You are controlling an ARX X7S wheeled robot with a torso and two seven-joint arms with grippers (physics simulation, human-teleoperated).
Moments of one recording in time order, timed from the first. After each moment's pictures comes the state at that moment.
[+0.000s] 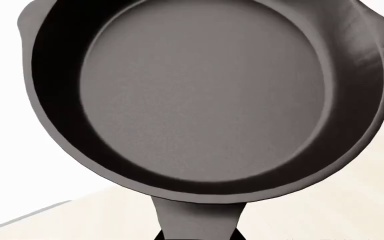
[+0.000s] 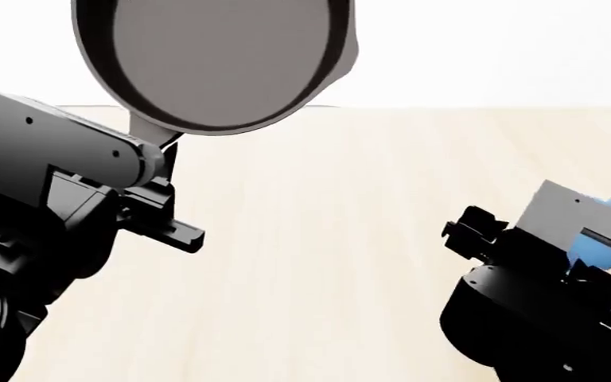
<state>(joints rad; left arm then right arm) -1.06 -0.98 0.49 0.74 -1.59 -0.88 -0.85 0.57 0.23 -0.01 -0.44 0.97 1.10 1.51</state>
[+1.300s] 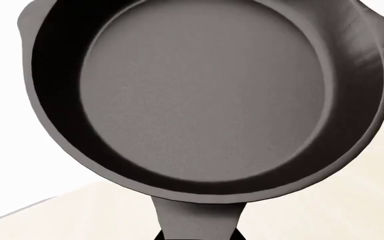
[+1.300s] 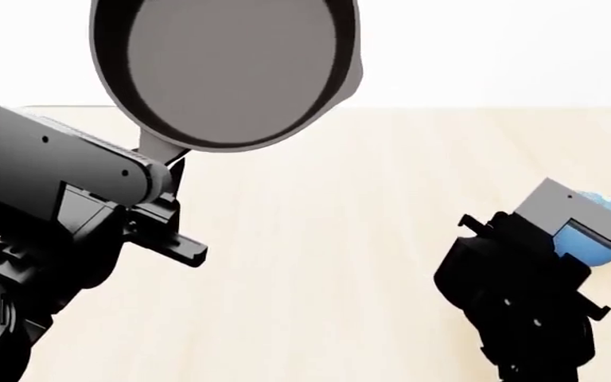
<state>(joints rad) -1.00 -0.99 0.49 0.74 -1.54 -0.86 -0.79 0.67 0.17 -0.01 -0.04 0.69 0.86 1.42</state>
